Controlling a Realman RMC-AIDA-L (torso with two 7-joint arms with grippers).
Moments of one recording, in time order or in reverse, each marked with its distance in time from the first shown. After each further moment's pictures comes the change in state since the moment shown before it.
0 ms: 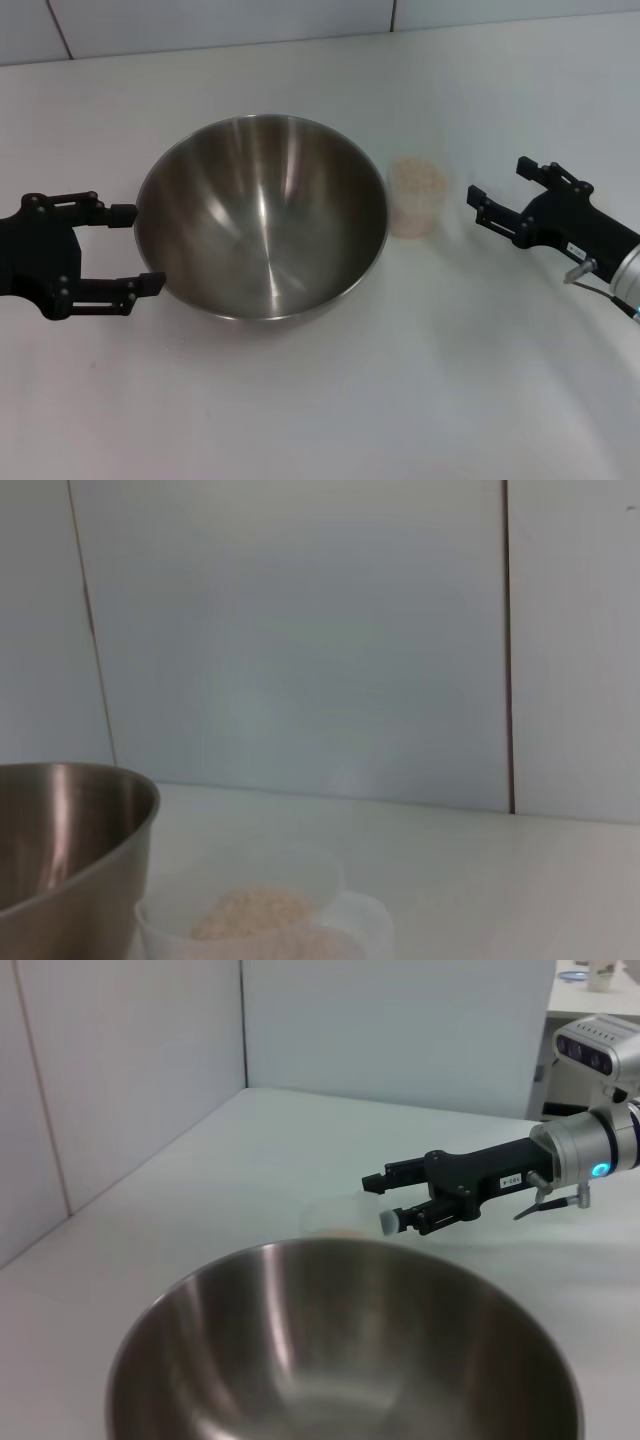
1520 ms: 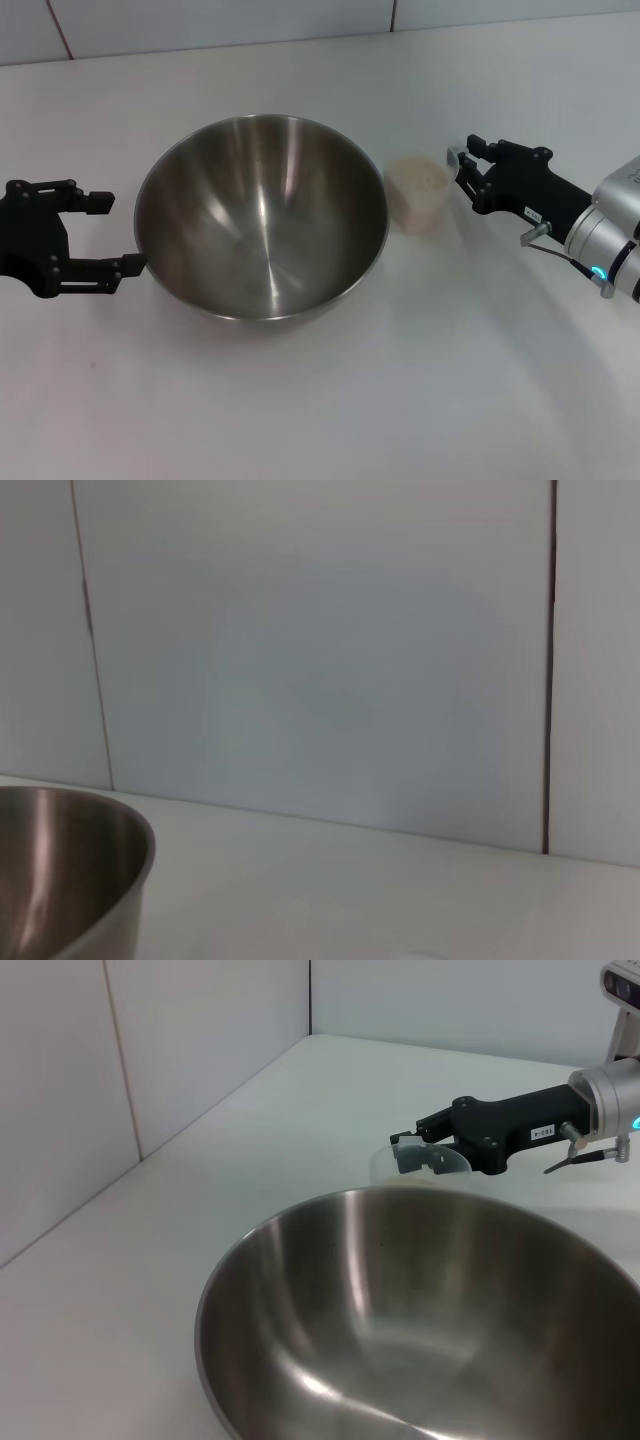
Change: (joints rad) left arm -0.035 -0.002 -0.026 0.001 0.100 -0.067 -0.040; right arm 0.050 0.003 0.027 -0.117 0.000 0.150 -0.046
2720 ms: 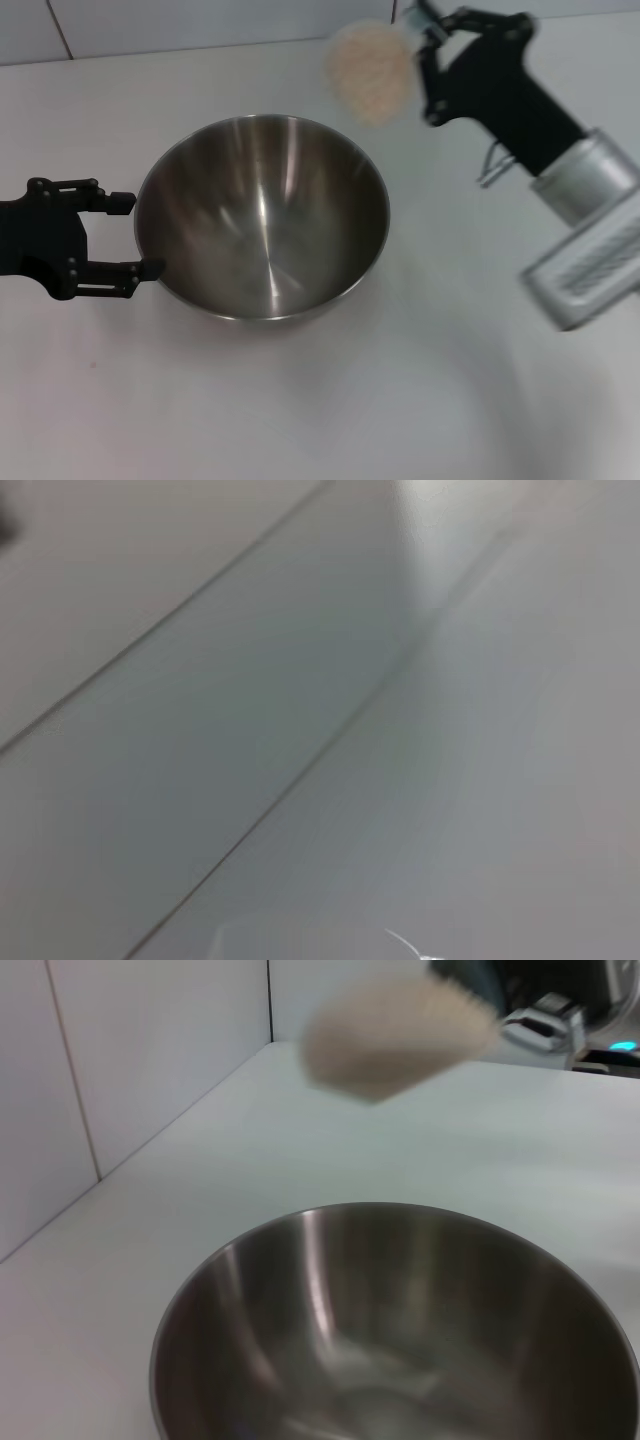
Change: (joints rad) left arm -0.012 -0.005 0.033 0.019 -0.006 0.019 -0.001; right arm -0.073 0.012 0.188 -0.289 -0.151 -0.386 -0.860
